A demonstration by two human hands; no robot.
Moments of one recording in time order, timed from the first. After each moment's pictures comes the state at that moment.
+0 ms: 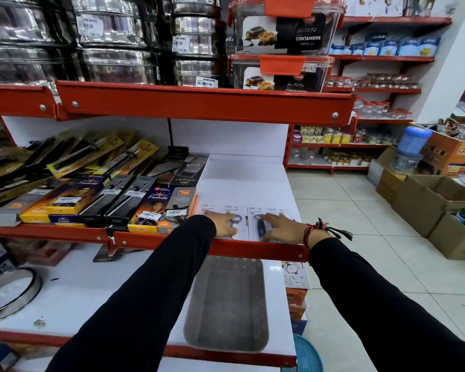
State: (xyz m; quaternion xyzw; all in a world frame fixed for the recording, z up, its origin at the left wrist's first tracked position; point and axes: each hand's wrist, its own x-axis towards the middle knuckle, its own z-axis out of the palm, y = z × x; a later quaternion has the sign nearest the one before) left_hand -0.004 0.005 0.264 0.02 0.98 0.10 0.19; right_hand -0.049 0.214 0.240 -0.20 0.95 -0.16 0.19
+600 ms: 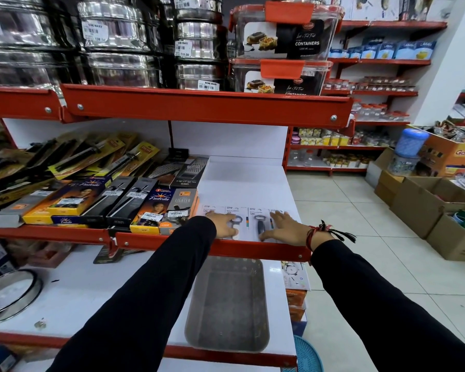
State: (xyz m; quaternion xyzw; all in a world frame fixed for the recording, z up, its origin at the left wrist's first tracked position) left_hand -0.006 0.003 0.262 0.03 0.98 0.11 0.17; right_hand -0.040 0.217 0.245 -0.17 0.96 -0.17 0.16
